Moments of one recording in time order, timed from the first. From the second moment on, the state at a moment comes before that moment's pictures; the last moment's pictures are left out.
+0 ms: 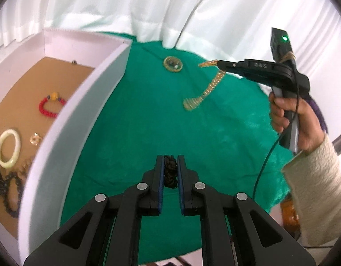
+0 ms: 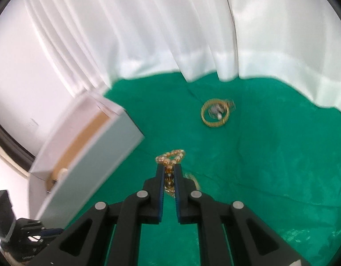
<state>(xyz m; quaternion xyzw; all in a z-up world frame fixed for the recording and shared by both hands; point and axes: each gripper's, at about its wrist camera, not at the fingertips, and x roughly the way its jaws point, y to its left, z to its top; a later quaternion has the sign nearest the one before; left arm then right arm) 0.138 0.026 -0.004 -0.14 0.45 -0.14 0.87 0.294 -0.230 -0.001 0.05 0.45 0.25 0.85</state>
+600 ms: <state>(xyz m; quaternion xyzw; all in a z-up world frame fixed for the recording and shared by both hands) 0.084 0.179 0.121 -0.25 0.39 -0.07 0.88 0.264 -0.085 0.158 0.02 0.34 0.41 0.84</state>
